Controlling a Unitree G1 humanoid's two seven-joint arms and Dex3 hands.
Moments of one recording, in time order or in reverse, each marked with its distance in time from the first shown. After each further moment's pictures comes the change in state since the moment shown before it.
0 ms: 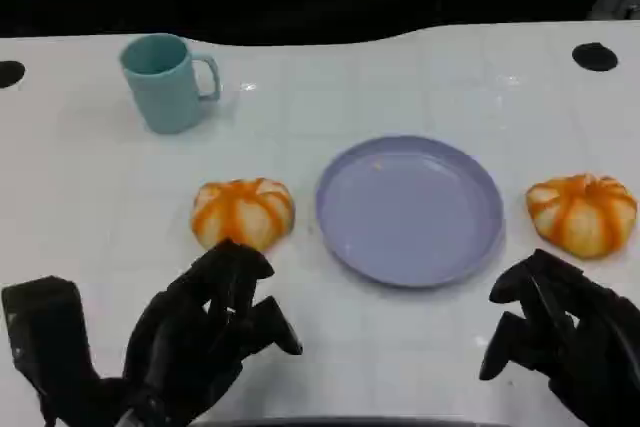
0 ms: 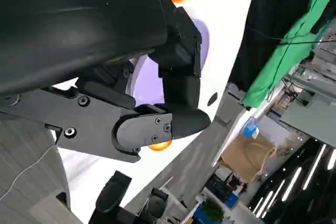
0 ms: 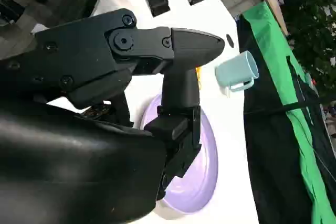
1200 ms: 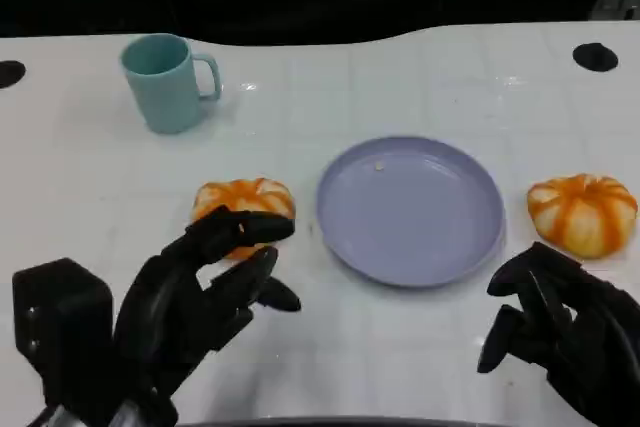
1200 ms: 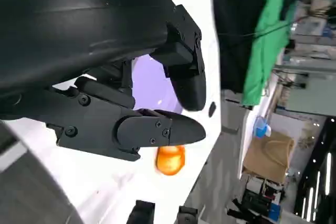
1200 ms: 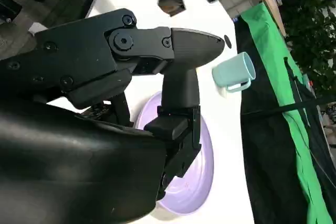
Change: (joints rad) left arm -0.043 0.095 -0.088 0.022 0.264 -0.263 -0.035; right arm -0.019 0.000 0.003 0.000 0.000 0.005 -0.008
